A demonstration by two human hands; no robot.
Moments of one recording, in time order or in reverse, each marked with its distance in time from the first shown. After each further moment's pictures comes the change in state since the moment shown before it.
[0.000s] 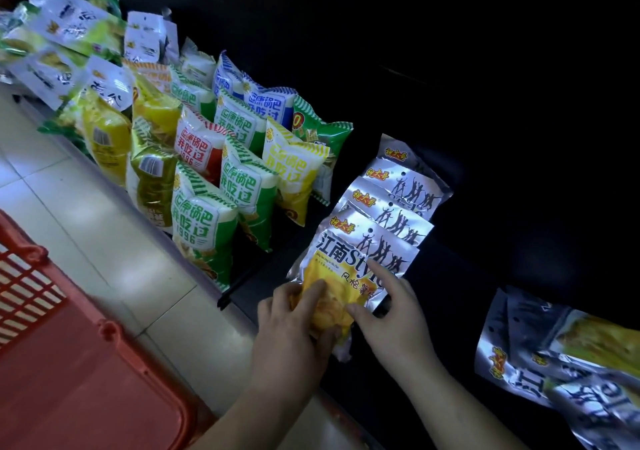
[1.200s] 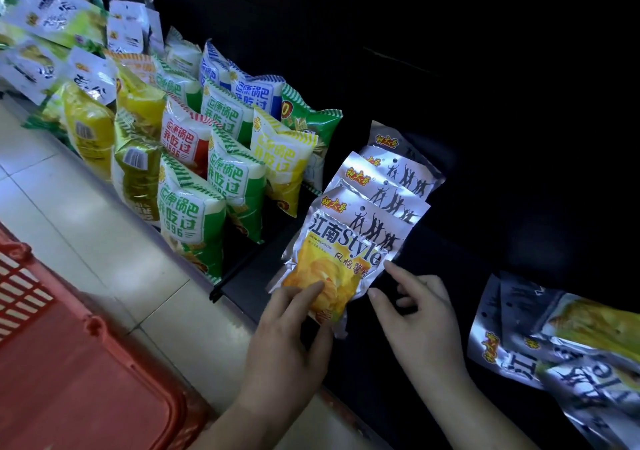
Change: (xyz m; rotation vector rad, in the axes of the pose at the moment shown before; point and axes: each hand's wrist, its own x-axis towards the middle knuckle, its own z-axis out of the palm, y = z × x) left_hand -0.018 0.009 -0.002 -0.297 0.136 0.112; right_hand -0.019 0.004 -0.031 -0.100 0.176 -0.077
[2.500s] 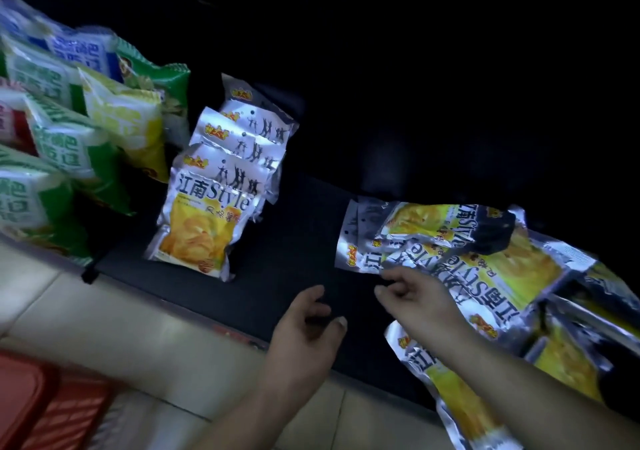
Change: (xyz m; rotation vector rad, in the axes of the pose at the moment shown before) left_hand -0.089 0.125 0.074 -0.550 -0.516 -0.495; right_hand -0.075 0.036 -0.185 -0.103 -0.120 0.465
